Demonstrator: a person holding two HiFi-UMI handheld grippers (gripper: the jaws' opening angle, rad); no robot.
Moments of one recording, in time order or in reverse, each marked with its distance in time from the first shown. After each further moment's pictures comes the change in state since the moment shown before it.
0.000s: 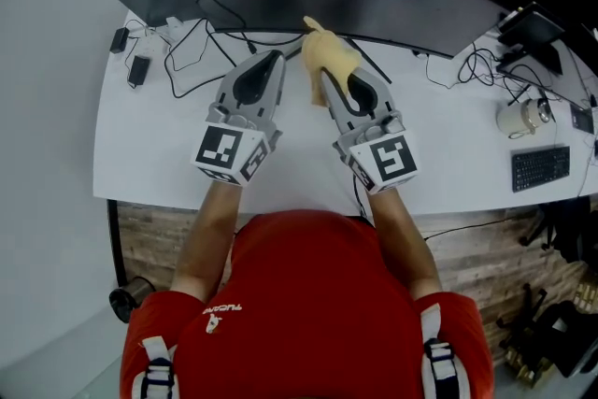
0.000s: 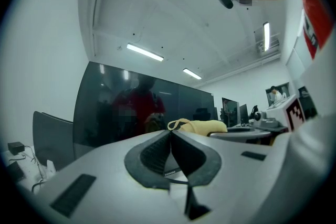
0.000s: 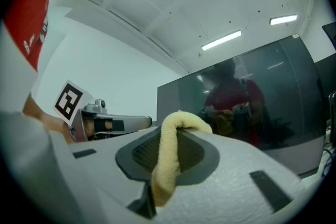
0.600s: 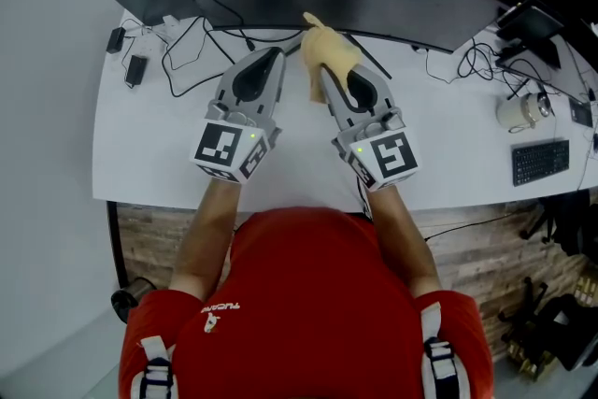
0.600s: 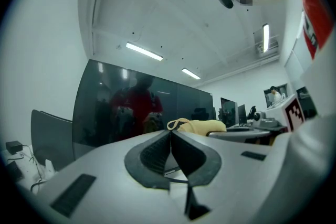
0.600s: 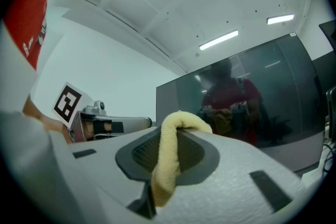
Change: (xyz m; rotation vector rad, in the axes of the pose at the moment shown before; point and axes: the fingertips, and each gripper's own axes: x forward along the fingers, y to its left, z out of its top) left arm 0.002 0.000 -0.002 -0.004 0.007 -0.021; right arm 0.000 -0.001 -0.001 0.022 -0.003 -0.021
